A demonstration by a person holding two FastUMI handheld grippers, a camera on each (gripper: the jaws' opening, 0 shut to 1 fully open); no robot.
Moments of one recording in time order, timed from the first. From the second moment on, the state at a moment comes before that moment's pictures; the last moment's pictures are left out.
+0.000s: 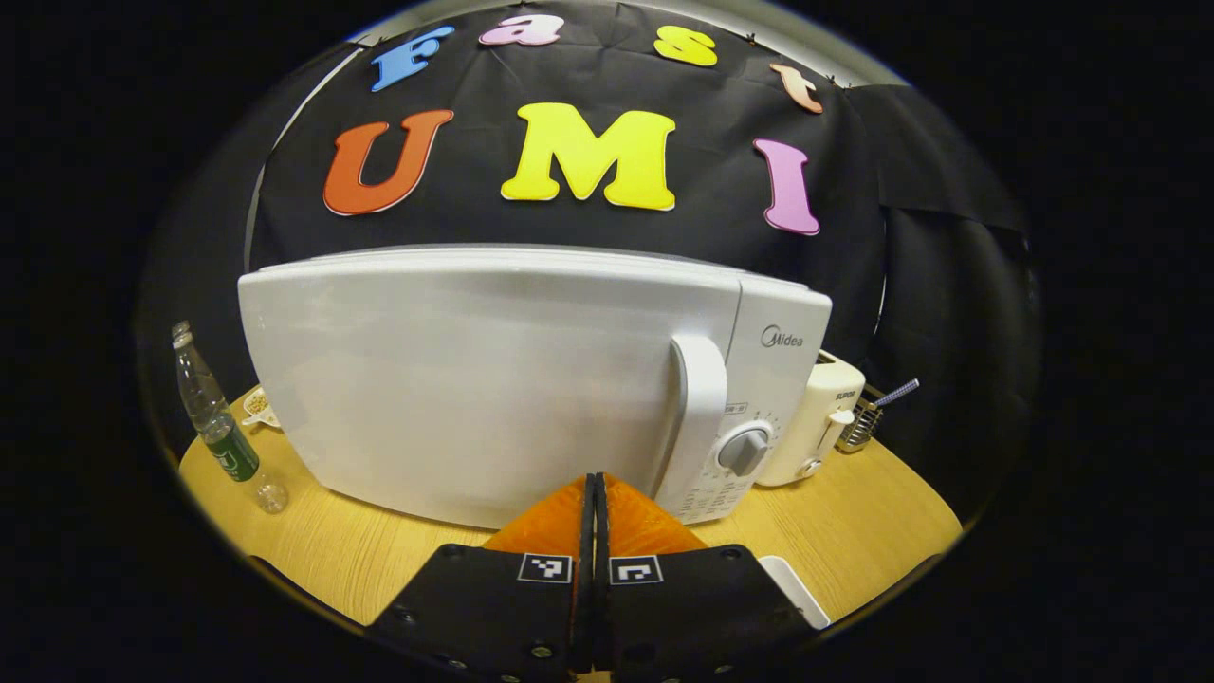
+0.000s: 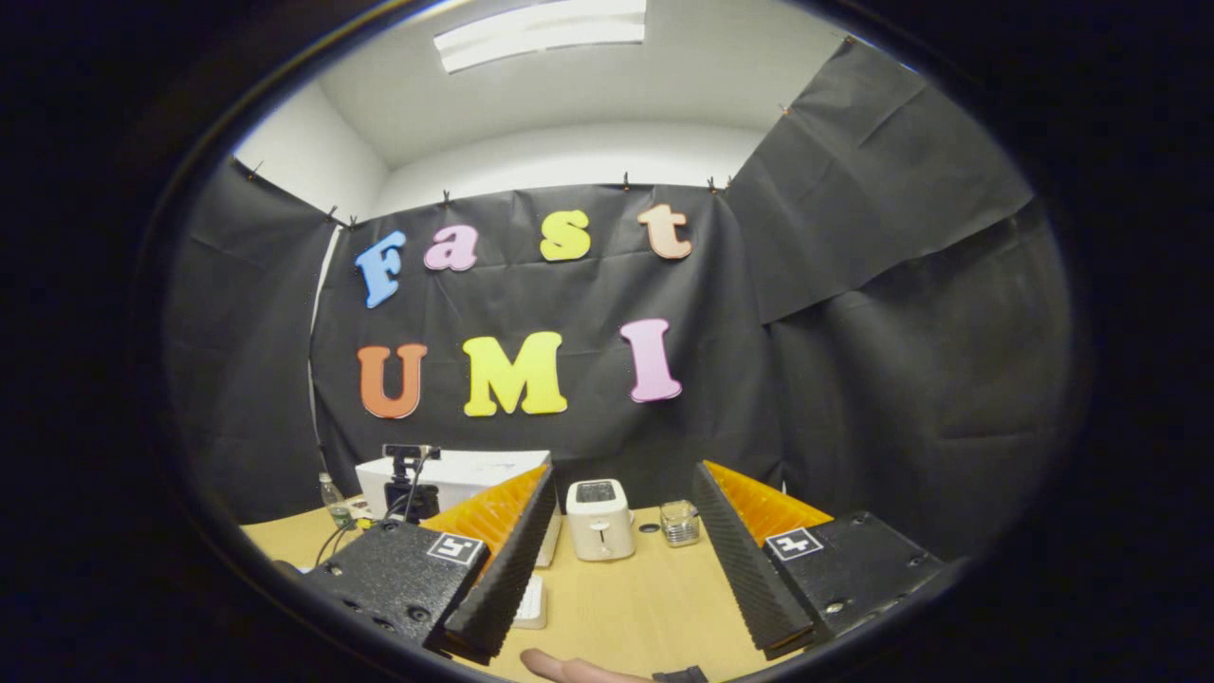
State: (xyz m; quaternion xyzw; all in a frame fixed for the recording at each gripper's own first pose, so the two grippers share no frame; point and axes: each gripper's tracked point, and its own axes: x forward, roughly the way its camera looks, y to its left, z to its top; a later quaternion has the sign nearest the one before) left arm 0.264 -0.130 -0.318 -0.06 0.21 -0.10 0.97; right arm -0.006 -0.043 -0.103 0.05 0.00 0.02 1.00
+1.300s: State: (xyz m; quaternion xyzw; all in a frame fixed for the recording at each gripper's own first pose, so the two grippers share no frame) left arm -0.033 -0.024 -0.063 -0.02 0.02 -0.04 1.00; right arm -0.056 0.046 -0.065 0.01 -0.01 0.06 1.00
